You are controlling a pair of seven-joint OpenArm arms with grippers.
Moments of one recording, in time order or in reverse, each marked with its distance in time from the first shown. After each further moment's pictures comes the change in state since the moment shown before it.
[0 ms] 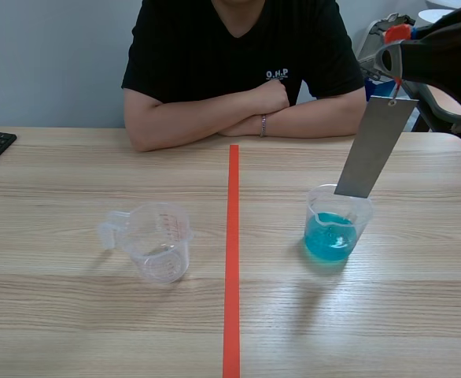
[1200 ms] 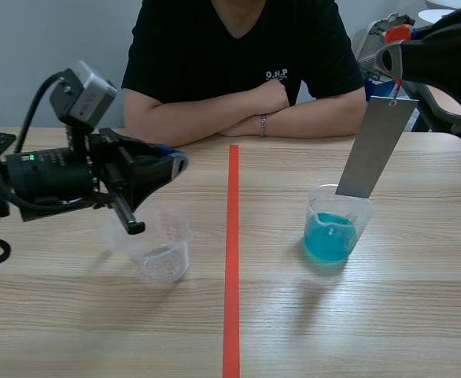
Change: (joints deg) left arm -69.4 4.4 46.2 -1.2 -7.8 -14.6 24.6; right arm 0.0 0.0 0.0 0.0 0.0 0.0 0.0
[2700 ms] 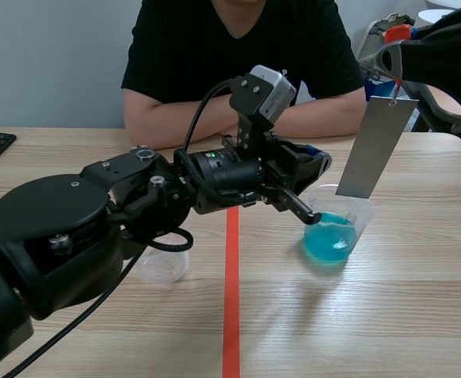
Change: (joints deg) left arm -12.2 28.0 11.7 -17.5 6.1 4.4 2.5; right arm 0.0 0.0 0.0 0.0 0.0 0.0 0.0
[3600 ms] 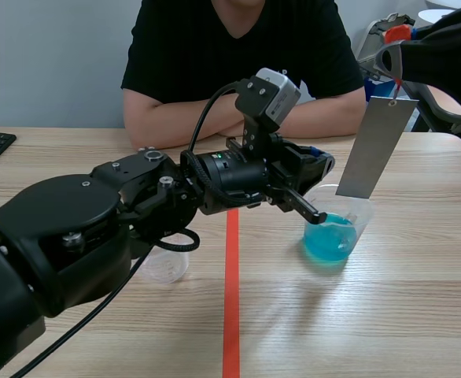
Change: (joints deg) left arm -0.6 1.0 0.0 -1.8 0.4 0.0 -0.3; right arm 0.0 0.0 0.0 0.0 0.0 0.0 0.0
